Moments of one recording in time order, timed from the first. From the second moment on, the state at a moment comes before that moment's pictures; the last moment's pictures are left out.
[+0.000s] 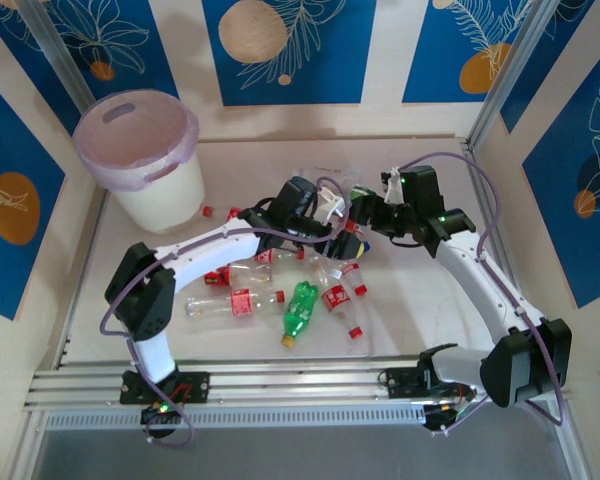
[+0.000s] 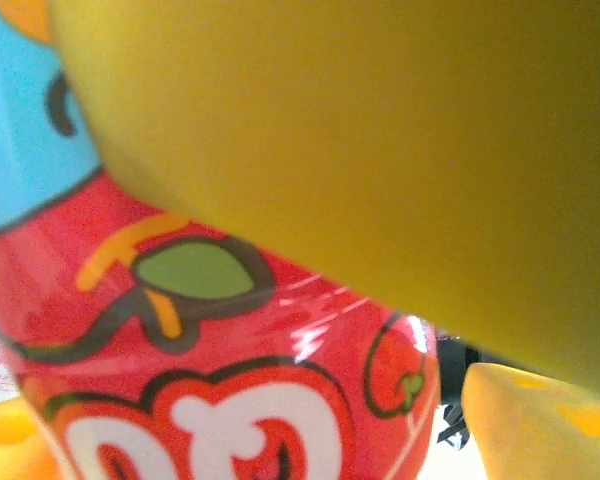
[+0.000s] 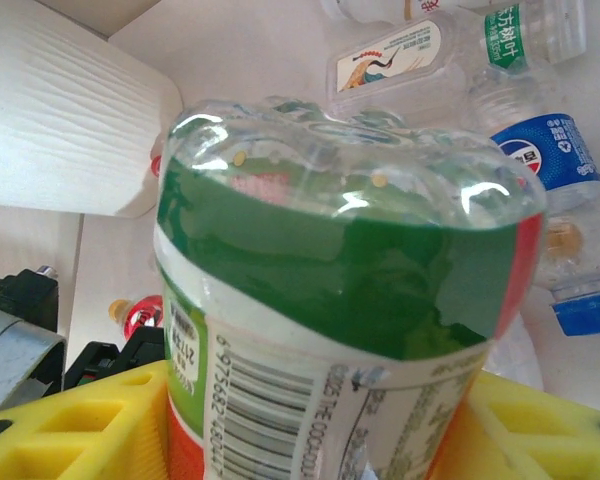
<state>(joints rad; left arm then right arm) -0.82 1.78 1.38 -0.25 0.62 -0.41 0.28 1.24 1.08 -0.59 -0.41 0.57</state>
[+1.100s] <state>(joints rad) -0.54 1.74 1.88 -0.71 0.39 -0.17 0.04 1.03 1.08 -0.64 -0.54 0.56</state>
